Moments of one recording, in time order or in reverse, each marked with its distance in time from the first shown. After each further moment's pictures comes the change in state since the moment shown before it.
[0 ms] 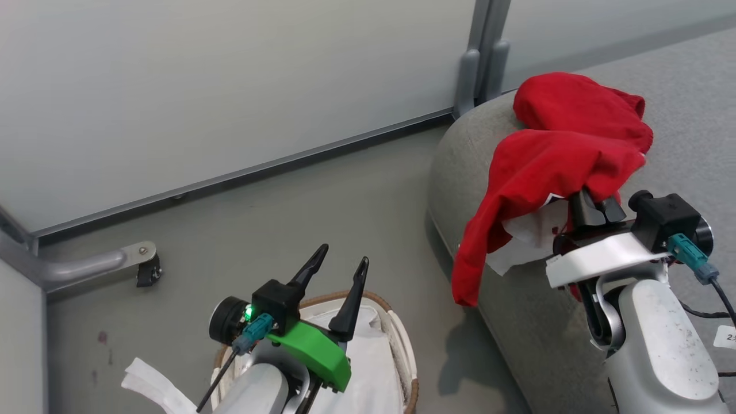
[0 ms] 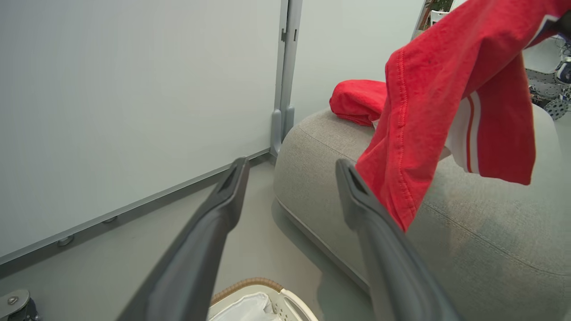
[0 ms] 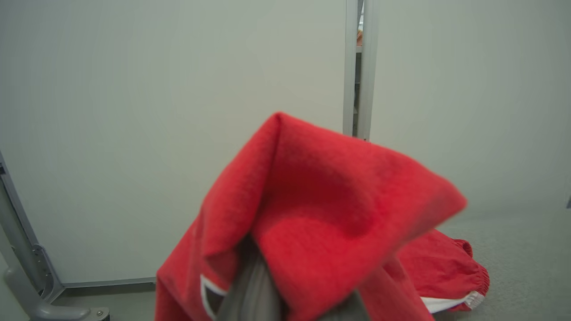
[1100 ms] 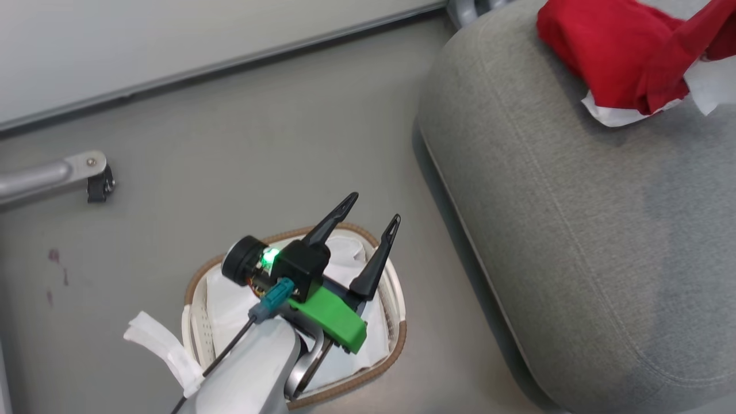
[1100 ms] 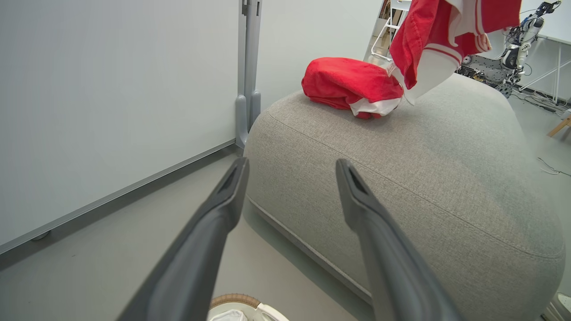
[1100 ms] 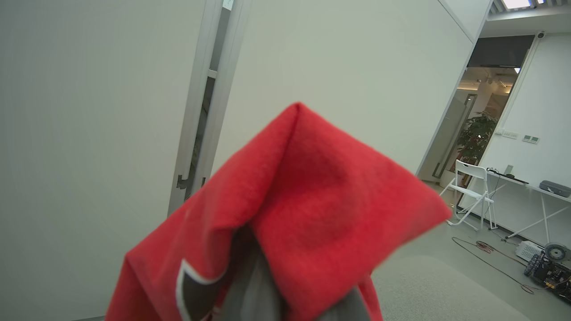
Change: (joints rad) left arm -0.134 0.036 -0.104 -0.090 0.036 -0.001 0.000; right arm -0.565 -0.398 -0.244 0.302 -0.072 0.000 0.050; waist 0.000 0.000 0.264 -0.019
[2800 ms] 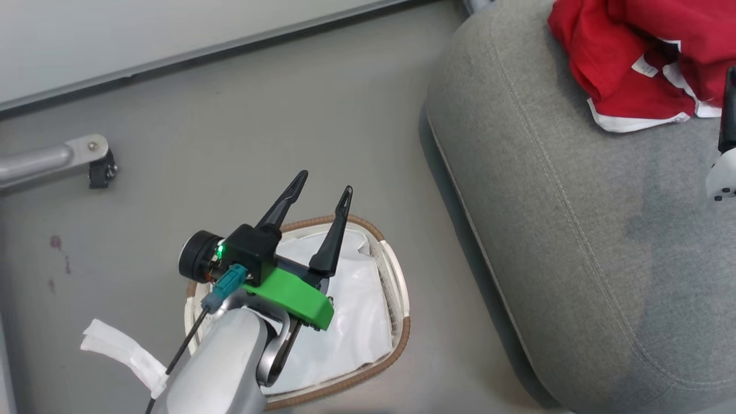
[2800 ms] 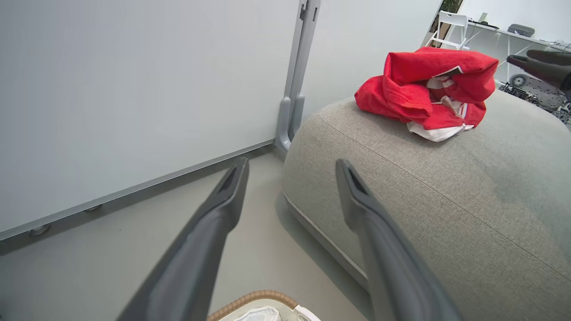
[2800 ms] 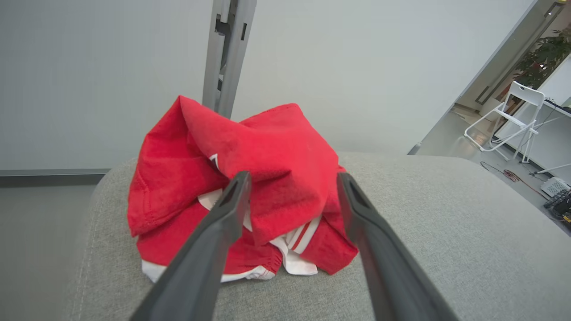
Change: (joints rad) left arm 0.019 -0.009 0.165 -0.017 0.028 0.000 0.000; right arm 0.231 0.100 0.017 0.139 -0.077 0.000 -0.051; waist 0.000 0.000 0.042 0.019
